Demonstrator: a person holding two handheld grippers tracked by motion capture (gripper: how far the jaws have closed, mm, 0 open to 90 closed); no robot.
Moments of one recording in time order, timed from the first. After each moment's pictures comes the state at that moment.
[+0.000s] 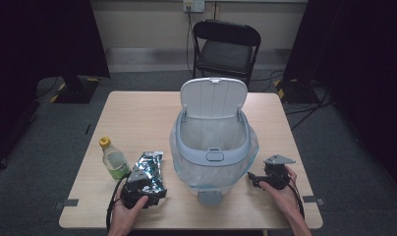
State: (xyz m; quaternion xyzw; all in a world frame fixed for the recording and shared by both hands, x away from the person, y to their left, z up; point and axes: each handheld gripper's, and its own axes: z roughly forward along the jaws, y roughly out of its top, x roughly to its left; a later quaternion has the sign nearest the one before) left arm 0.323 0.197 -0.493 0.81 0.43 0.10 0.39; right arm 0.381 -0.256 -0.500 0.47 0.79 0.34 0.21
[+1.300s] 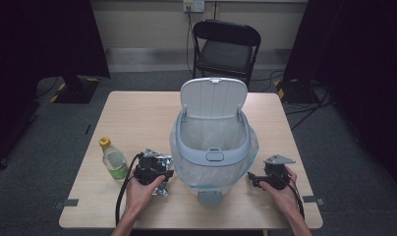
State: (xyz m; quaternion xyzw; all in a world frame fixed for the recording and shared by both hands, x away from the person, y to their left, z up) left arm 0.385 0.173 -0.481 0.80 0.48 0.10 0.34; right arm 0.380 -0.256 -0.500 0.47 0.79 0.34 0.21
